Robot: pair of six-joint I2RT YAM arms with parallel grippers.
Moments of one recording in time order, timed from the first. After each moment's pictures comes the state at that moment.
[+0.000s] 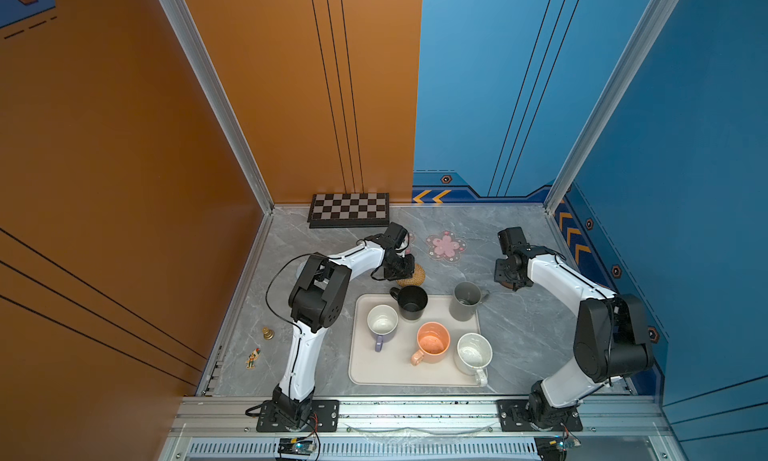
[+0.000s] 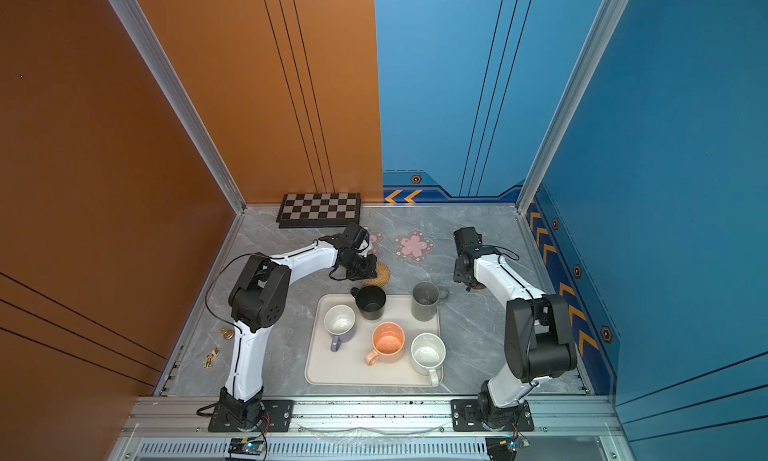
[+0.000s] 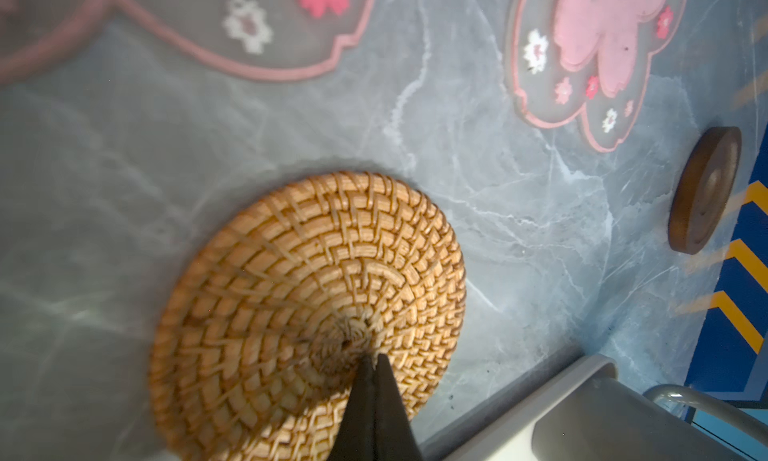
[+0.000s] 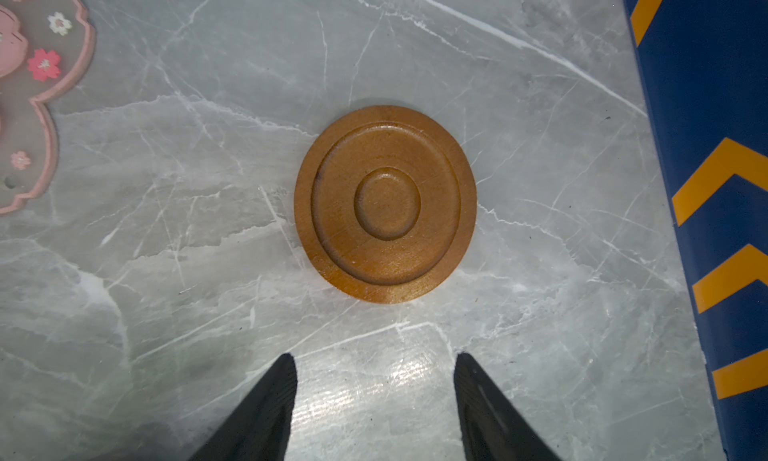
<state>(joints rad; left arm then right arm) -0.48 2.14 1.54 -0.54 0.33 -0.59 0.15 1.61 1.10 -0.67 0.31 0.33</state>
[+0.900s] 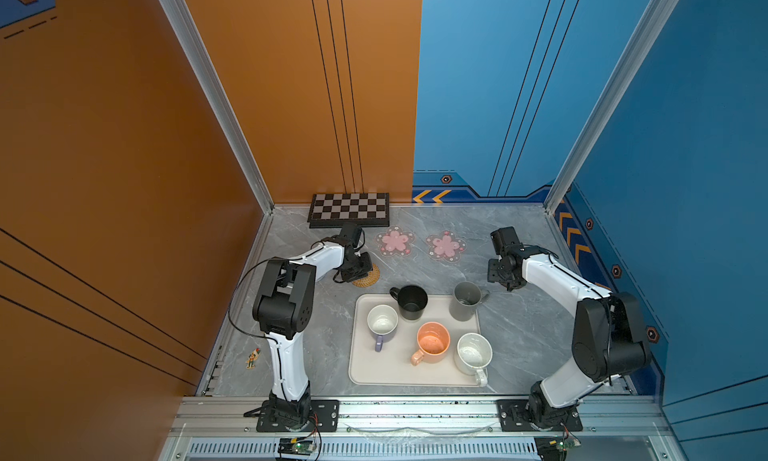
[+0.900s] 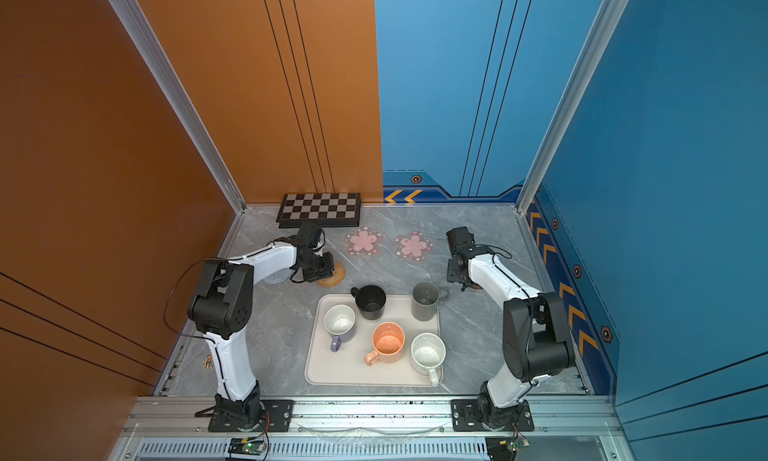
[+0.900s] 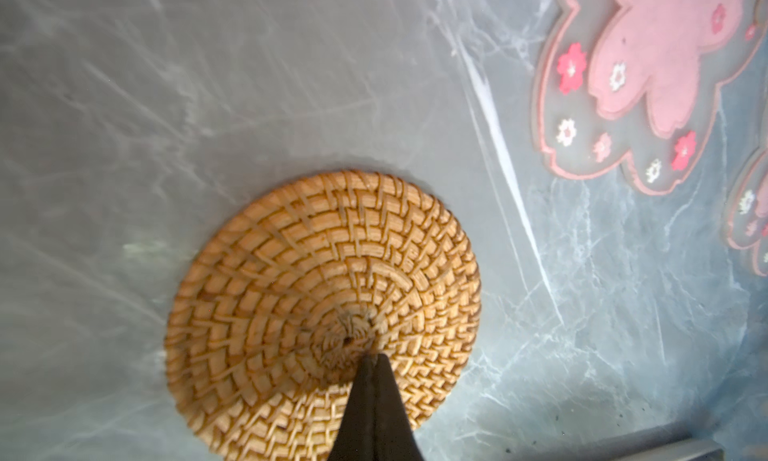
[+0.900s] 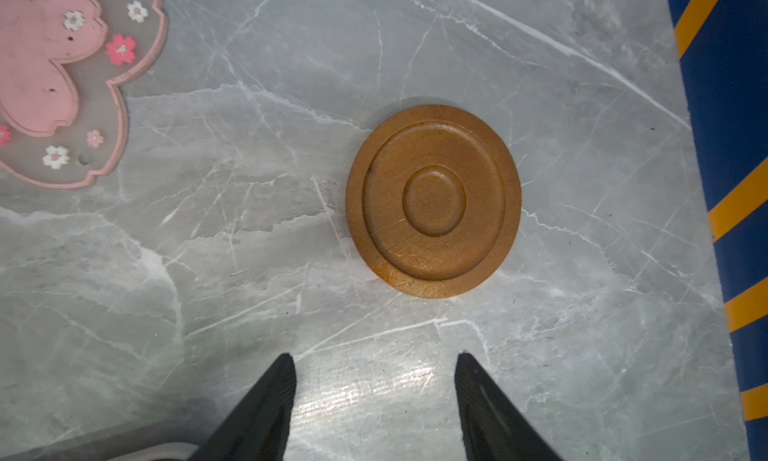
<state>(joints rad) -0.24 1.98 1.33 -0.56 0.18 -0.56 0.21 1.62 1.11 -0.67 0.29 0.34</state>
